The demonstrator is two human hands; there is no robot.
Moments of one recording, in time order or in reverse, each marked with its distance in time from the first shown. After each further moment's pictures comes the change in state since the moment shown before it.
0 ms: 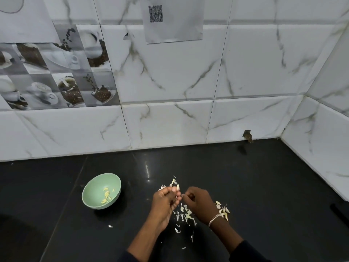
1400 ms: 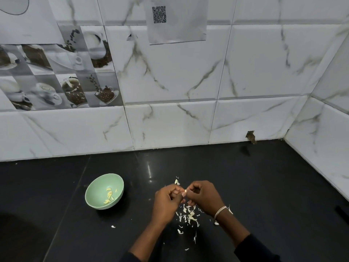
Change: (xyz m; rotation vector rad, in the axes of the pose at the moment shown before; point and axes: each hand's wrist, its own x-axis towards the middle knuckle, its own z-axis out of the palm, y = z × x) left_hand -0.013 0.018 -0.001 0.731 -0.049 0.470; right_hand 0.010 -0.026 -0.026 0.241 -0.085 0.081
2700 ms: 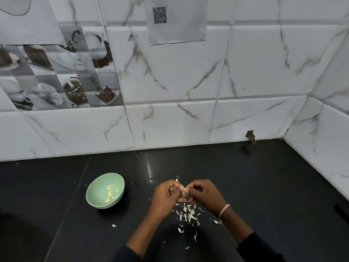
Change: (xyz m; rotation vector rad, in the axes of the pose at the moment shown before) left_hand 0.008 0.003 -0.011 -0.081 -0.102 -0.020; right_hand -0.001 0.001 -0.004 0.238 -0.098 -0.016
